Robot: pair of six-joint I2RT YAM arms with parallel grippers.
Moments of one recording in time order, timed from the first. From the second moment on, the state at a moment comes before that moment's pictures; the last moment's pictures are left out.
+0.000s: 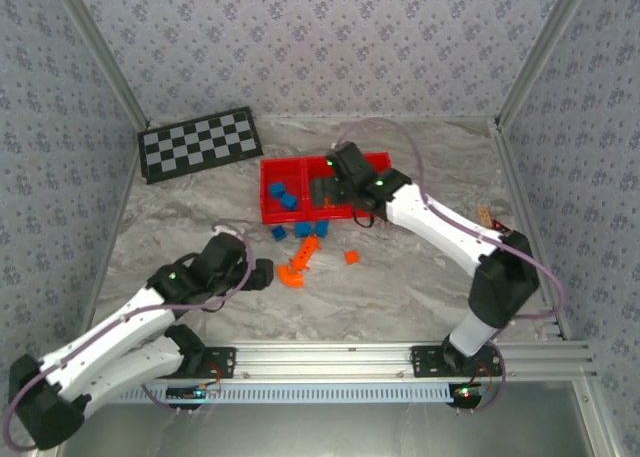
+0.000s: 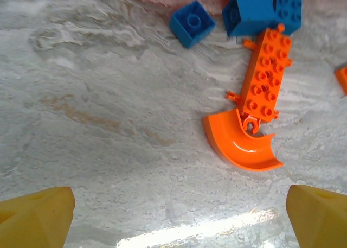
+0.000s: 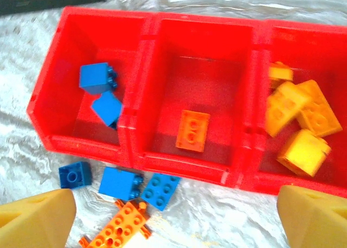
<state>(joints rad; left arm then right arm) -0.77 0.84 0.64 -0.74 -0.18 -0.60 0.71 1.60 1.40 -0.62 0.22 0.43</state>
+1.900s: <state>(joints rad) -0.80 1.97 1.36 -0.84 -0.04 -0.30 0.23 0.93 0.80 -0.55 0.03 0.45</state>
